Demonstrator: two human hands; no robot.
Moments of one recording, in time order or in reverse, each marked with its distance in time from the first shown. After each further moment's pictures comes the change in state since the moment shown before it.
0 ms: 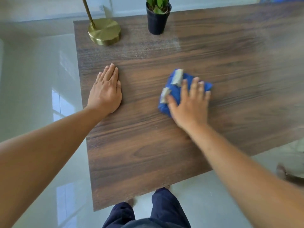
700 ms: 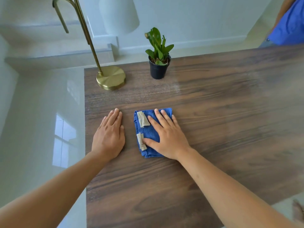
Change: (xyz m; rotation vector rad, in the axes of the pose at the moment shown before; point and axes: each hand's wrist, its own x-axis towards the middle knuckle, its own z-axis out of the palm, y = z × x) left_hand 0.004 0.001 -0.005 -0.029 -0.001 -0.067; right_hand 0.055 -0.044 -0.003 0.174 -0.189 -0.543
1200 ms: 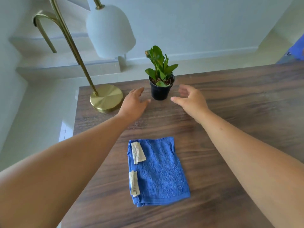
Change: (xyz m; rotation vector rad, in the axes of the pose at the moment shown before) left_hand 0.199 0.072 -0.004 -0.444 -0.056 -0.071; right_hand 0.162 0.116 -0.091 0.655 0.255 0.355
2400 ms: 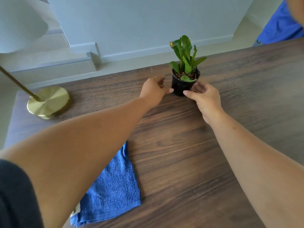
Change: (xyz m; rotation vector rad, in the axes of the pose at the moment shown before) left_hand 0.056 0.135 0.153 -0.288 -0.189 0.075; right_hand 0.001 0.121 -0.121 0.467 0.302 0.197
